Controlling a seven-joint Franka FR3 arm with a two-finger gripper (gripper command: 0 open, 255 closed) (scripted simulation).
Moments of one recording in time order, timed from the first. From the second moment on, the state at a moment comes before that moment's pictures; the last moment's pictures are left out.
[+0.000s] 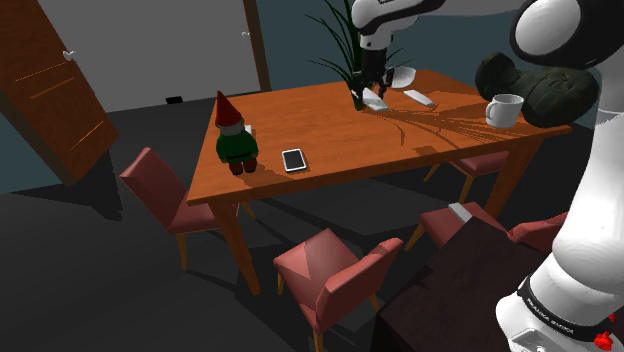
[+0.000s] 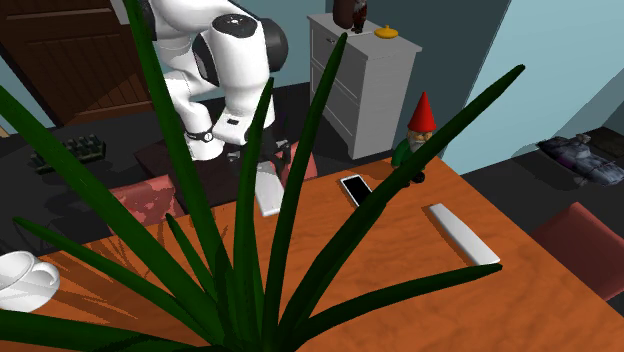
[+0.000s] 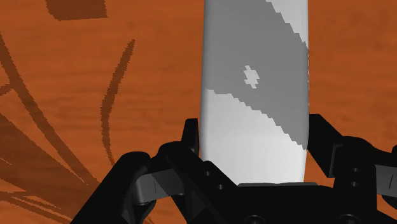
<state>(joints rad) -0.21 0.34 -0.01 -1.43 0.01 1.78 0.23</state>
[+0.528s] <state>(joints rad) -0.33 0.35 -0.06 -1.40 0.03 1.76 0.06</state>
